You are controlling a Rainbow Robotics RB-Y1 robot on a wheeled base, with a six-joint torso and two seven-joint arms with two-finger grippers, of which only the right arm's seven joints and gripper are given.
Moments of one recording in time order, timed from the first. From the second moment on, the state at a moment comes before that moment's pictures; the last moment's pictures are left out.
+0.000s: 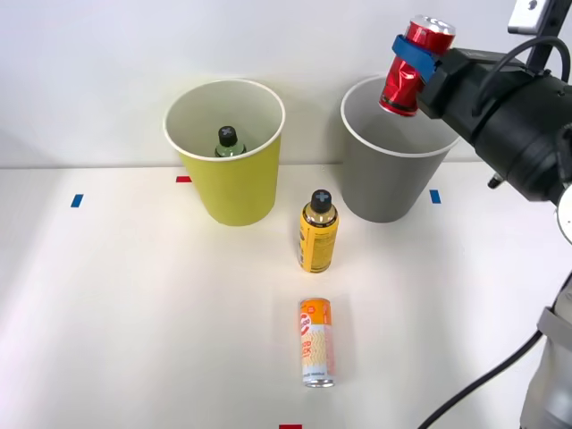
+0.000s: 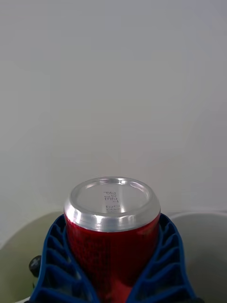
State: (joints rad) arm -0.35 -0.02 -0.25 -2.24 -0.71 0.96 1.75
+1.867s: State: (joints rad) arm -0.60 -0.21 -0.23 -1.68 -0.65 0.69 1.79
